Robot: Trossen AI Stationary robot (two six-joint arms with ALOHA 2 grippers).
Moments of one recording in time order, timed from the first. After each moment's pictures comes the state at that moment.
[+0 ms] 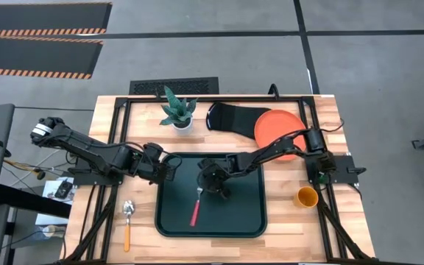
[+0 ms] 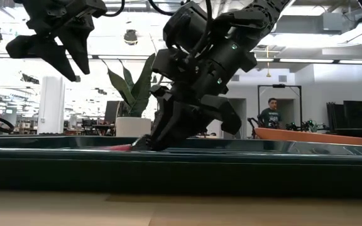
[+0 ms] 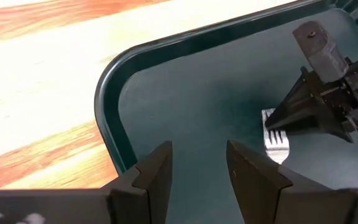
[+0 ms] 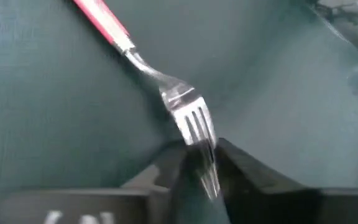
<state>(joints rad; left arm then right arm) -0.32 1.21 0.91 -0.91 -0.40 -1.48 0.10 2.08 1.26 -0.02 -0.12 -0.58</state>
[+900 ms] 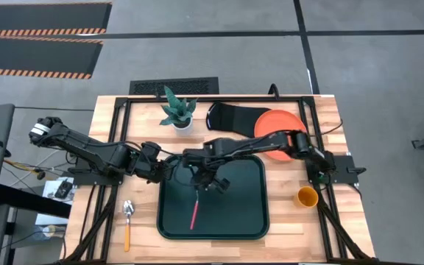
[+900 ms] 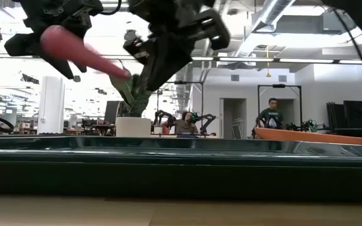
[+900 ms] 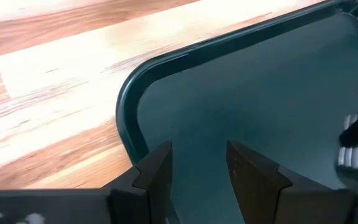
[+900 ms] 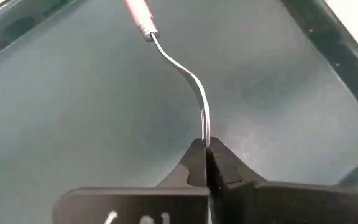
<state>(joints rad) -0.32 1.18 0.91 -0.94 -0.42 -1.46 0.07 2.26 2.05 -1.01 -0.26 -0.79</state>
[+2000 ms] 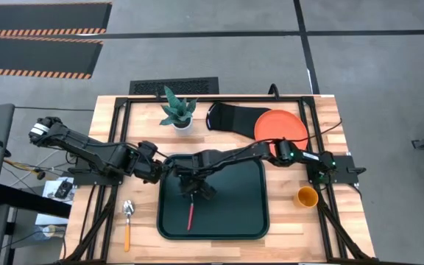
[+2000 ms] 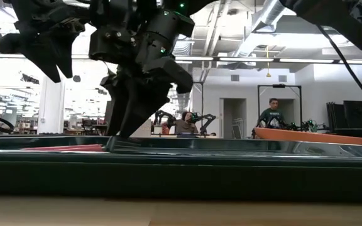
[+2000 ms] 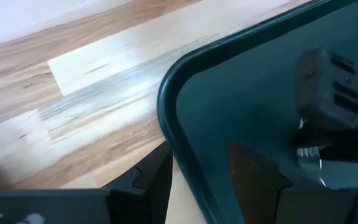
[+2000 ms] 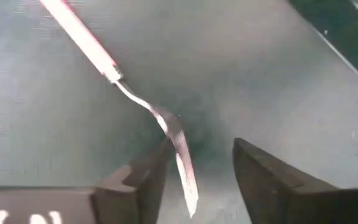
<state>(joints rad) -0.32 1.18 0.91 -1.08 -0.41 -1.44 0.09 2.47 2.19 -0.88 -0.18 -0.63</state>
